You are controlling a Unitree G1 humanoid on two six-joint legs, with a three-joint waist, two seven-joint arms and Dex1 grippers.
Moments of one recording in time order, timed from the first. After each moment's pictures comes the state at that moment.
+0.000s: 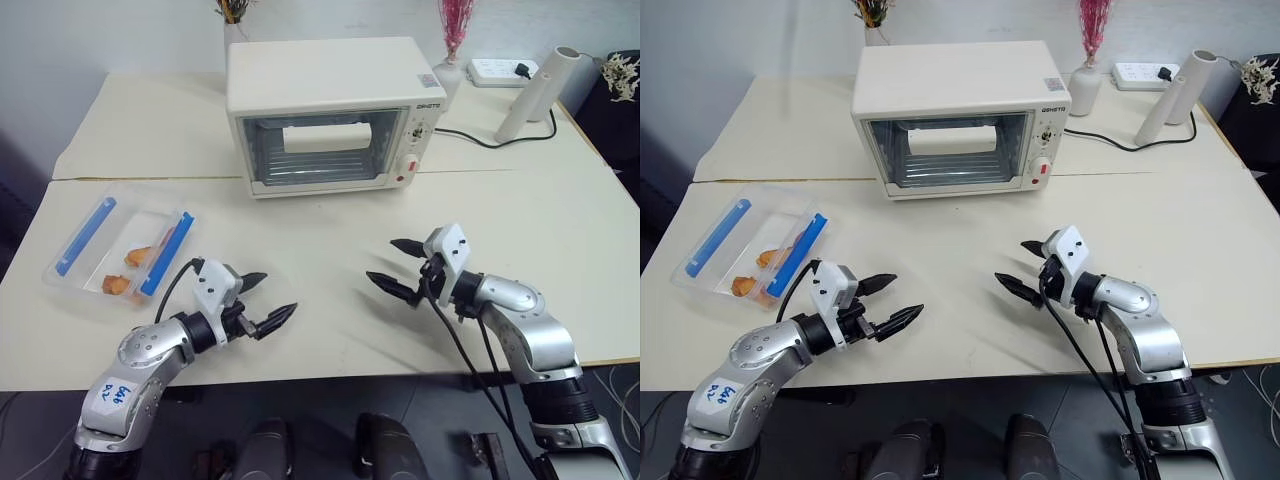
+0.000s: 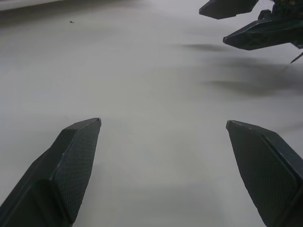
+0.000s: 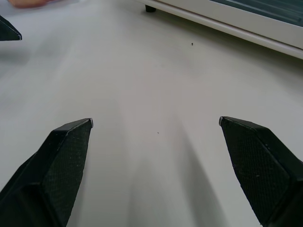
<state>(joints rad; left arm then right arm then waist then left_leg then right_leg) -0.03 0.50 0.06 -0.50 -0.50 0.60 -0.57 -0.35 -0.50 0.02 -0.08 0.34 0.36 0.81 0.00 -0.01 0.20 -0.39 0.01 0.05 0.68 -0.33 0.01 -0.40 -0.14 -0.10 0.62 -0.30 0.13</state>
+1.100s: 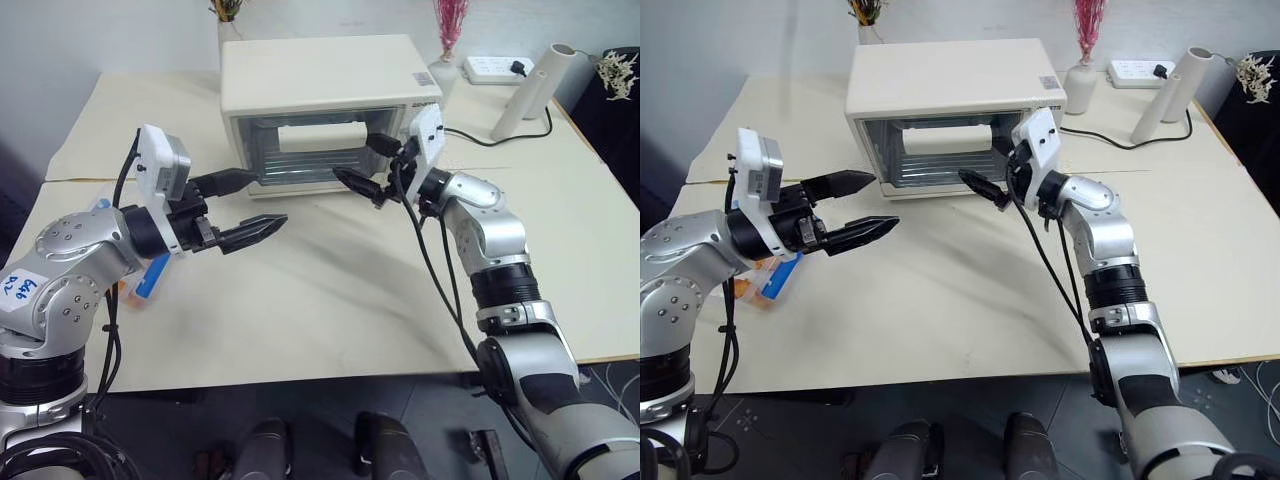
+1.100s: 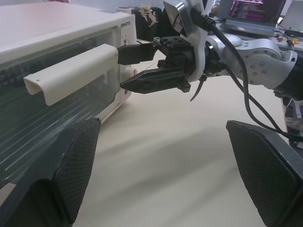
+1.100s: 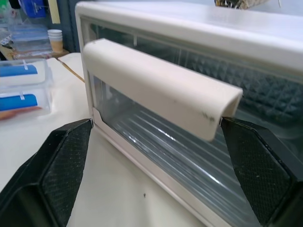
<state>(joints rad) -0.53 0.76 0.22 -0.38 -0.80 0.77 -0.68 -0.98 -0.32 0.00 0.47 0.29 0.19 0.82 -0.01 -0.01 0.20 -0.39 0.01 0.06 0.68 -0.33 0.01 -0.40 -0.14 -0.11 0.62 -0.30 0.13</state>
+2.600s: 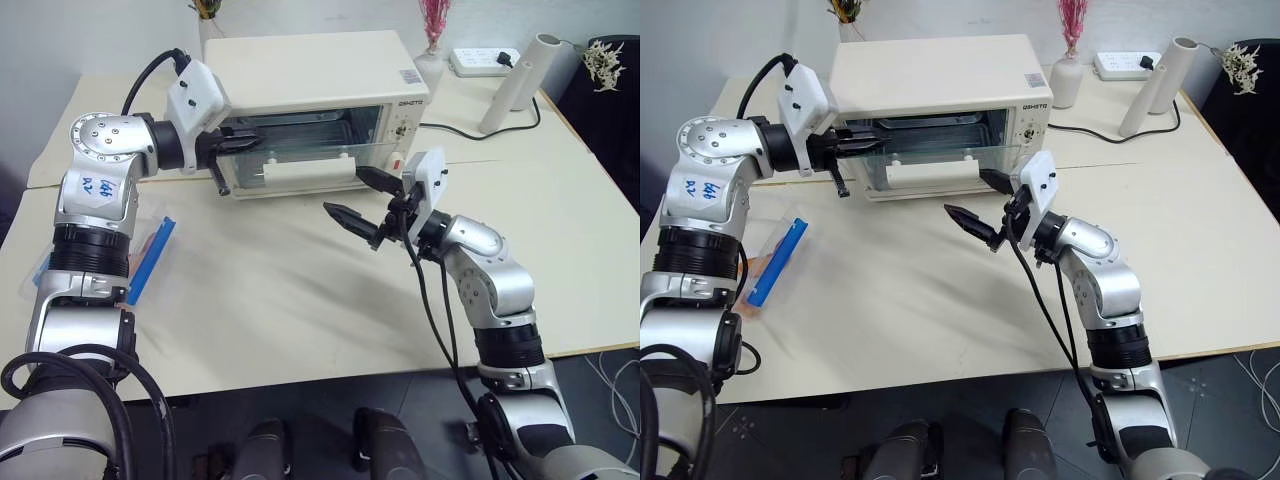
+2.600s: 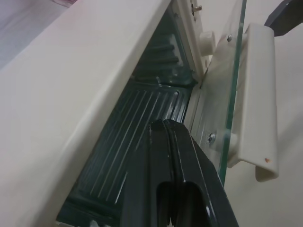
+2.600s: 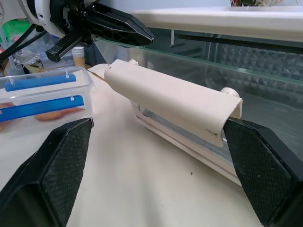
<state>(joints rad) -1.09 0.68 -0.08 0.49 -0.13 0.13 -0.99 -0.66 -0.29 0.00 -0.02 0.38 0.37 0.78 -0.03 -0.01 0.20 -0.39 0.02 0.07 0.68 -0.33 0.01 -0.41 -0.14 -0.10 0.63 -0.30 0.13</state>
